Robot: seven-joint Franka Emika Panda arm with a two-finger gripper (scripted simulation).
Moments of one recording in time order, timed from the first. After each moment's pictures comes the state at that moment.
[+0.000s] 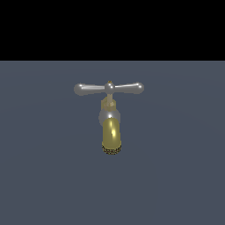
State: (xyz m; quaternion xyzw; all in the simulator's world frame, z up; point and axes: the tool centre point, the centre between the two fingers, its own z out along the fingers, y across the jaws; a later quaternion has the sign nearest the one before) arm -0.245 -0.006 0.488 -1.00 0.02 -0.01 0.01
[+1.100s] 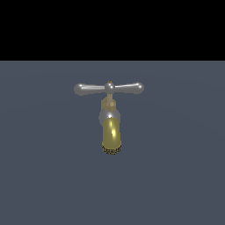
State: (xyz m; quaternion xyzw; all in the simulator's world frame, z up) arm -0.234 -0.016 0.481 -1.00 0.05 0.00 0.00
